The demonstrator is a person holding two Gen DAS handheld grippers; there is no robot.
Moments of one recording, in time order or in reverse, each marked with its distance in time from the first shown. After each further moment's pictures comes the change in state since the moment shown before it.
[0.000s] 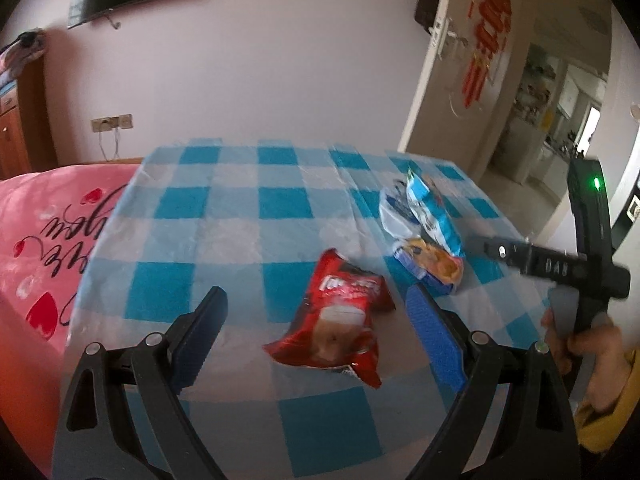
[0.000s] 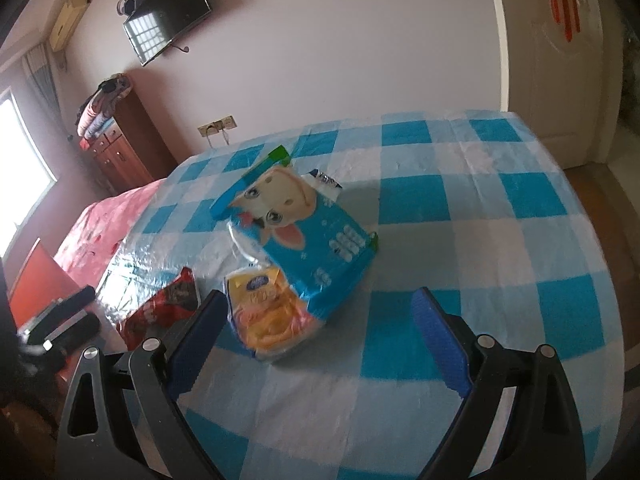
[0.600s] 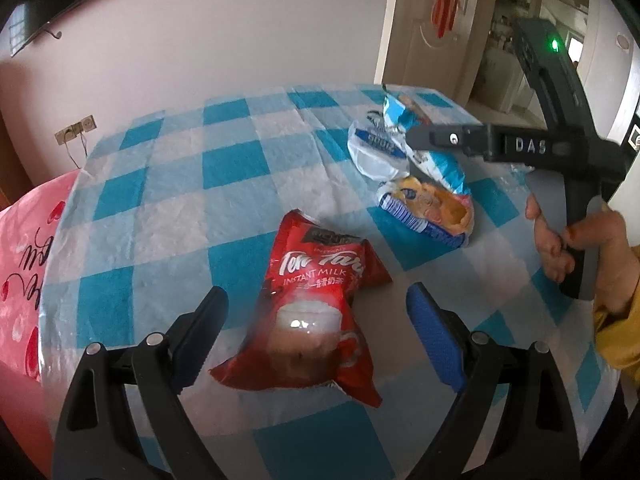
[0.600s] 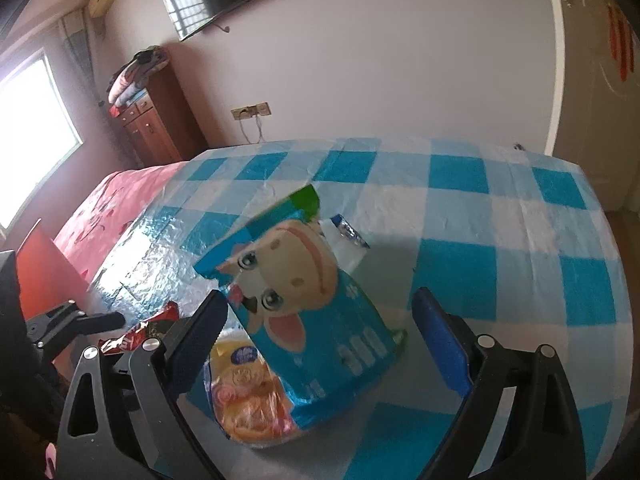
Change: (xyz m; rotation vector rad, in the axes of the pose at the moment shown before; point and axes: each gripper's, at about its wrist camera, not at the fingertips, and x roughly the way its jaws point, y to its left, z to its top) left arm 0.055 -0.022 0.000 0.166 0.180 -0.018; right arm 0.047 0.003 0.045 -0.160 0.021 0.089
